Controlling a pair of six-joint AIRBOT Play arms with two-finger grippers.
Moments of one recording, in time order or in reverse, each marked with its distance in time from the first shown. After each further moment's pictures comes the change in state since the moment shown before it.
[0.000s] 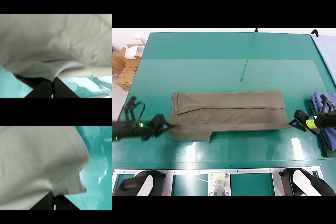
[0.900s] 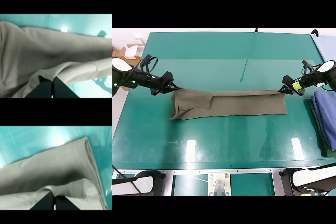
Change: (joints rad) left arm -0.100 -0.774 0.674 -0.011 0.121 0.131; right arm 0.191 -0.715 0.735 0.042 -0.038 -0.002
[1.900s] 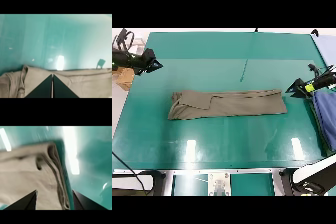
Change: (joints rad) left arm 0.129 -0.080 0.303 -0.045 -0.040 0.084; right arm -0.198 -0.218 0.214 0.093 0.281 -0.322
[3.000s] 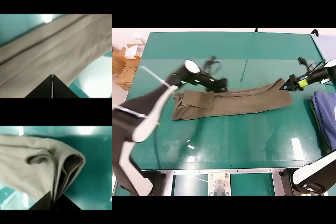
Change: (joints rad) left arm -0.667 -0.388 0.116 -0.108 0.204 0.062; right arm 0.073 -0.010 0.126 0.129 0.115 -0.122
